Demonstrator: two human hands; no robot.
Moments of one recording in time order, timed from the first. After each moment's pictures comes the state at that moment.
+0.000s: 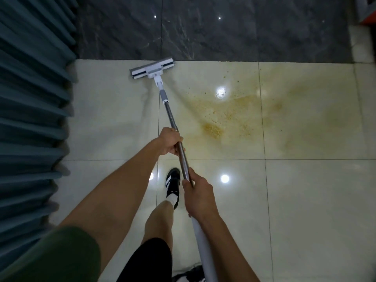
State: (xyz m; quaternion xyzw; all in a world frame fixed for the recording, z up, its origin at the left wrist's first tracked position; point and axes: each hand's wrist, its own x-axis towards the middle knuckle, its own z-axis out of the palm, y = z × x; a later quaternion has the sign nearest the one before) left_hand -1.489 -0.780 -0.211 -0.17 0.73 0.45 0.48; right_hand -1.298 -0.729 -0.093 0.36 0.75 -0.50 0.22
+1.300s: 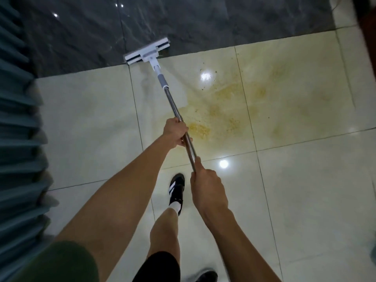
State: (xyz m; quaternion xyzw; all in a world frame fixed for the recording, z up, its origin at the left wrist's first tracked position) left_hand -1.553 -0.624 -0.244 -0.18 0.73 0.45 0.47; right_hand -1.378 -0.615 -0.123 0.35 0.85 -0.29 0.27
